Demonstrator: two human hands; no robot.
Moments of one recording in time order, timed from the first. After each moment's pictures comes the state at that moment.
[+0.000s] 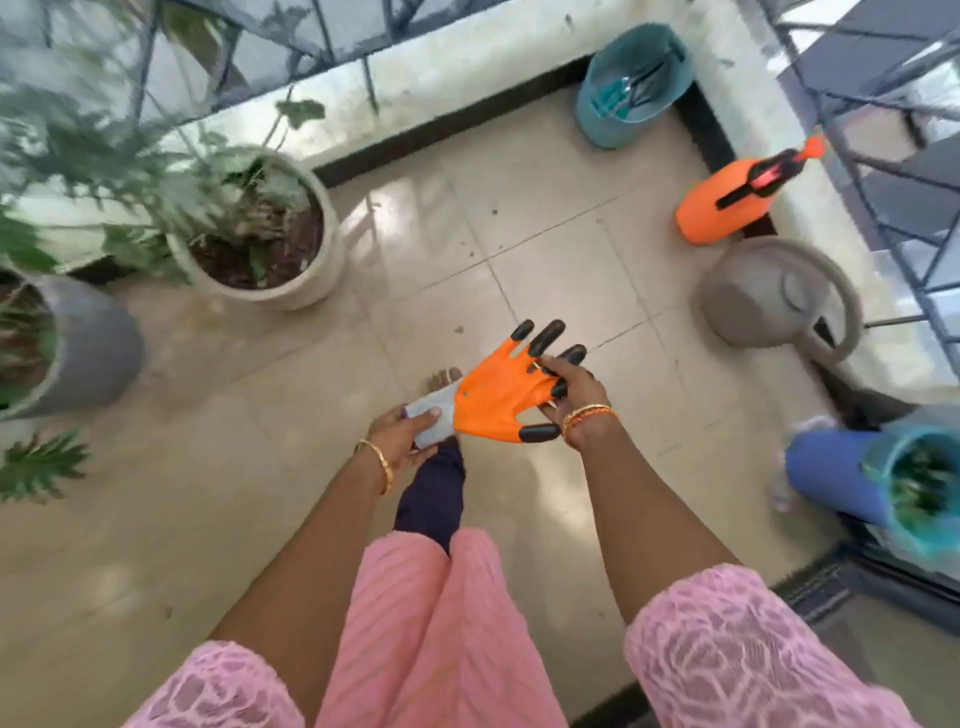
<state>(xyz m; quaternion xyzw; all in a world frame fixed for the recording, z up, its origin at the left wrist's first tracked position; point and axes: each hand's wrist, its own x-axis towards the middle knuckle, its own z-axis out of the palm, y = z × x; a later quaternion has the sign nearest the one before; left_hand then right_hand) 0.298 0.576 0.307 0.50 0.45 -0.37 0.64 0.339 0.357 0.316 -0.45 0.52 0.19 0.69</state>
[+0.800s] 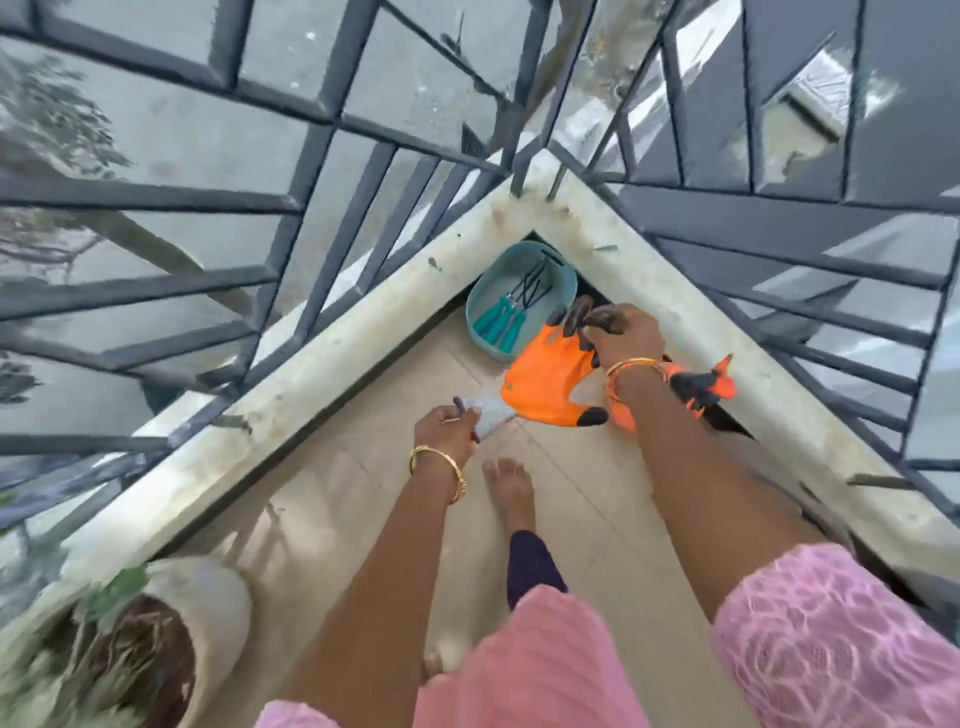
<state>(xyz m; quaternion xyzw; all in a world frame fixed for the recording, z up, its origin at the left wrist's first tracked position) 0.794 0.313 0.285 0.65 0.35 -0.32 0.59 0.826 0.100 0.331 -0.82 0.42 0.03 0.38</state>
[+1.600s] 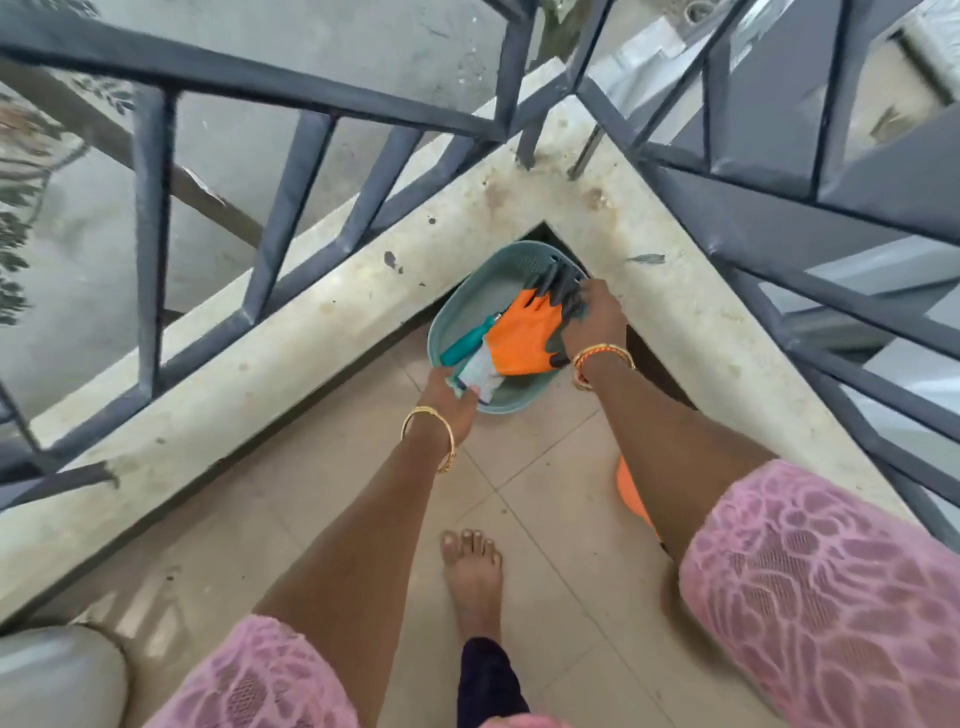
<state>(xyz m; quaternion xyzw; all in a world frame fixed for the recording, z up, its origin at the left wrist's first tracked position) 0.941 0.196 0.092 0.78 0.24 -0.40 0.41 0.984 0.011 0.106 -0.86 0.33 0.10 0.38</state>
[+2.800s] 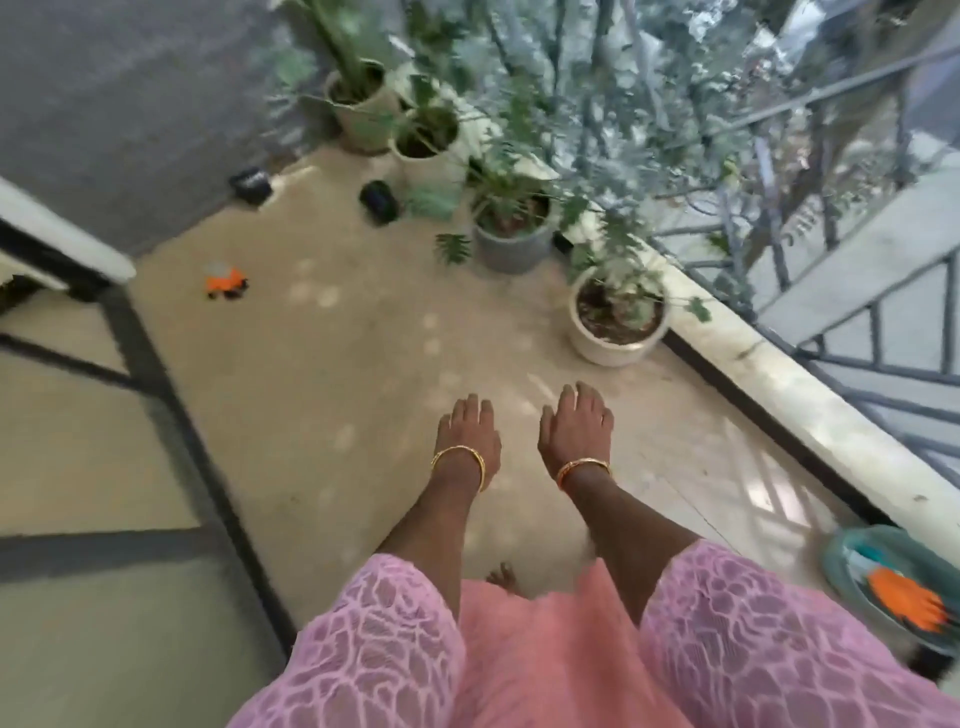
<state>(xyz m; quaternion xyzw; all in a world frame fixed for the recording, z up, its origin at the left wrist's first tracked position) 0.240 0.426 0.544 0.78 0.58 -0.20 0.16 0.377 0.395 0.531 -0.81 -0.55 0.19 0.06</state>
